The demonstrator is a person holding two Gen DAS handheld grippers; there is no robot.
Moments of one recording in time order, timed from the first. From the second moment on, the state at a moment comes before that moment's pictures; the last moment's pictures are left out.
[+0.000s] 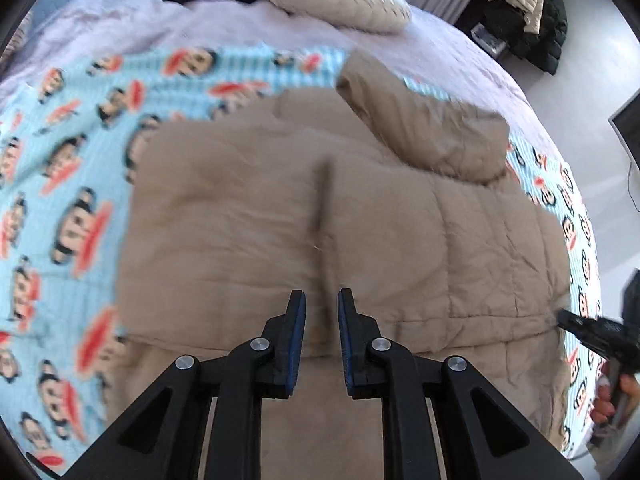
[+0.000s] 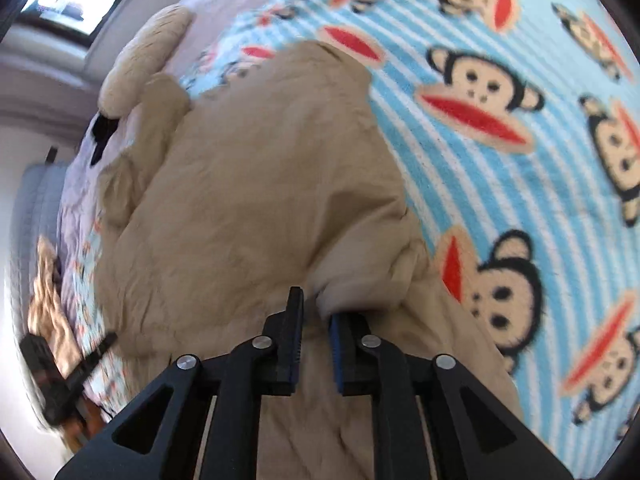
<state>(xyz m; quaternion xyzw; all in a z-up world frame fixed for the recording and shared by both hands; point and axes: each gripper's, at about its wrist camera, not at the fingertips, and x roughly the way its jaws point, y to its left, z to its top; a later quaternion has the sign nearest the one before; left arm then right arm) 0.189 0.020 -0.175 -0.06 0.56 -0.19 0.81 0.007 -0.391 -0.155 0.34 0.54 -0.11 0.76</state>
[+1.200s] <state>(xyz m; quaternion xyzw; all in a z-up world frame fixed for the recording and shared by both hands) 0.186 -0.003 -0.179 0.03 0.54 -0.14 0.83 0.008 -0.402 -0.144 0.28 0.51 -0.16 0.80</state>
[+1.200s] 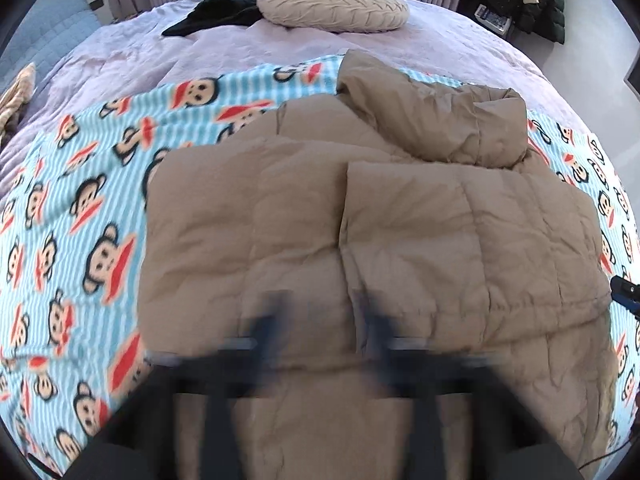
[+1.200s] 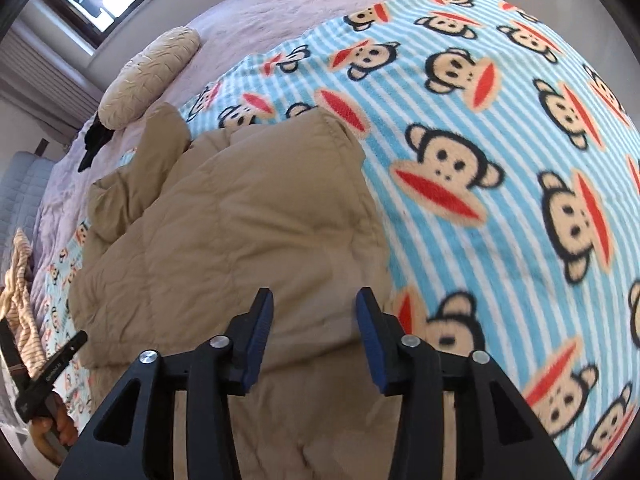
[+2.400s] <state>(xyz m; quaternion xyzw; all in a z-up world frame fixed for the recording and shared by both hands) -0.007 0.016 -0.152 0.05 0.64 -0.07 0.77 -0.139 -0.345 -0.137 0.32 0.59 -0.06 0.74</state>
